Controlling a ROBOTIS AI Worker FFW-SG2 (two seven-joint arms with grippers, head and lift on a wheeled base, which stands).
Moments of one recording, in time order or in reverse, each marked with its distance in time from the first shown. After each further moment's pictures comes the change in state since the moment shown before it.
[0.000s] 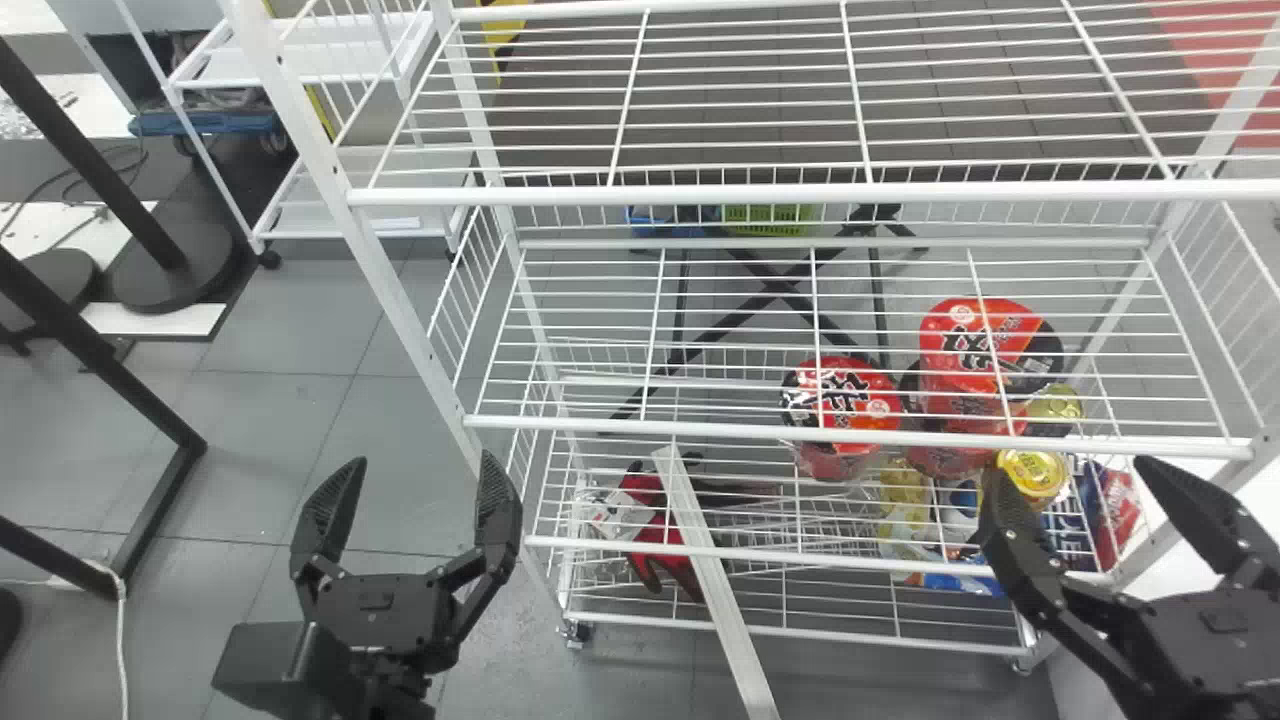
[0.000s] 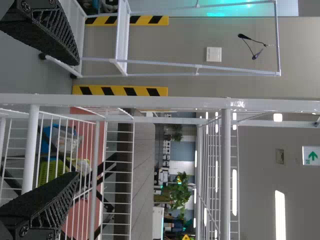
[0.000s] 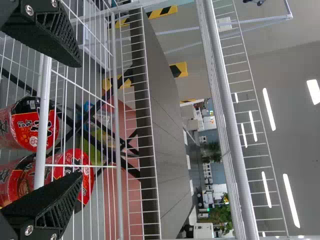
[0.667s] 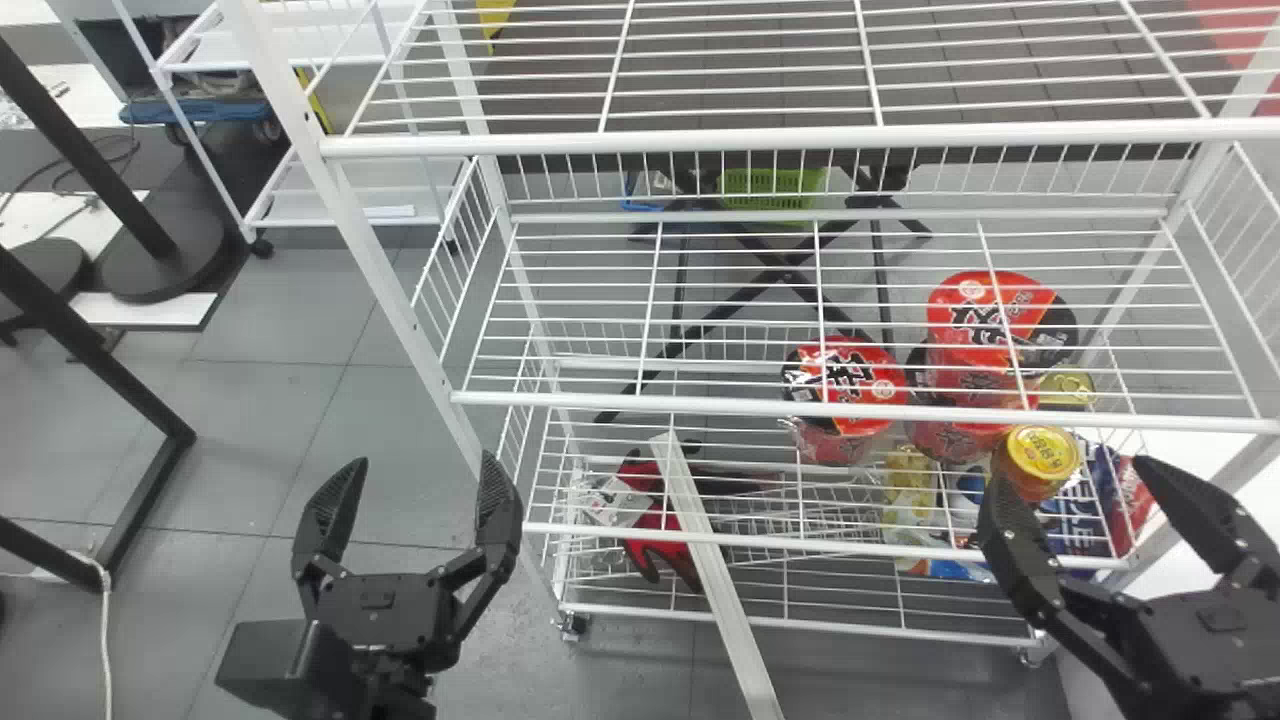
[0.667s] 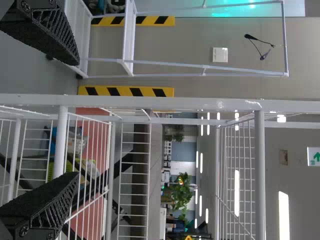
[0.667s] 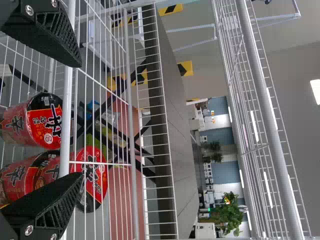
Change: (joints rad) left arm -0.008 0.000 0.000 0.011 0.002 -0.002 -0.001; right arm -0.004 0.000 0.000 0.007 0.004 0.000 0.000
